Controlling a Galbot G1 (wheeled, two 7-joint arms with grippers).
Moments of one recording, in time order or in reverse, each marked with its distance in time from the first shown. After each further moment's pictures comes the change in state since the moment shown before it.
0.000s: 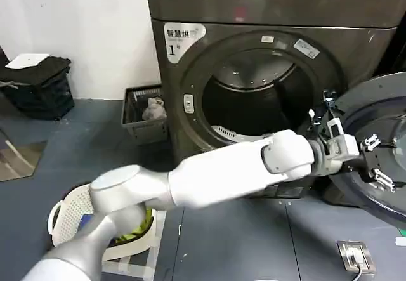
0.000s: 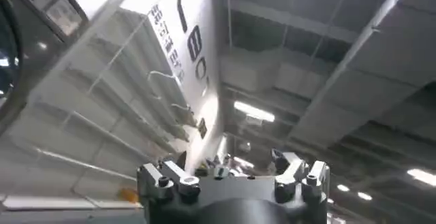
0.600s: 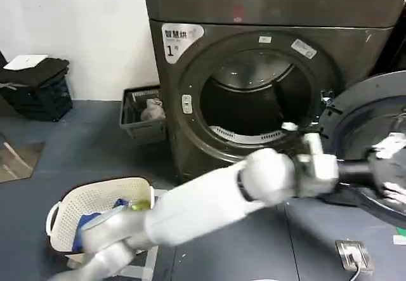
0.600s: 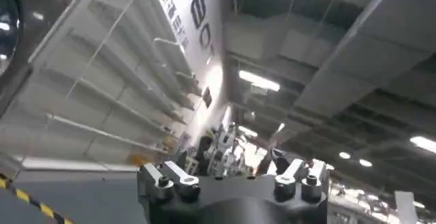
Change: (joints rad) left arm 0.272 0.161 -0.211 -0.318 0.145 -0.159 0.045; right arm 0.010 0.000 -0.072 -0.051 -0.010 -0.043 -0.005
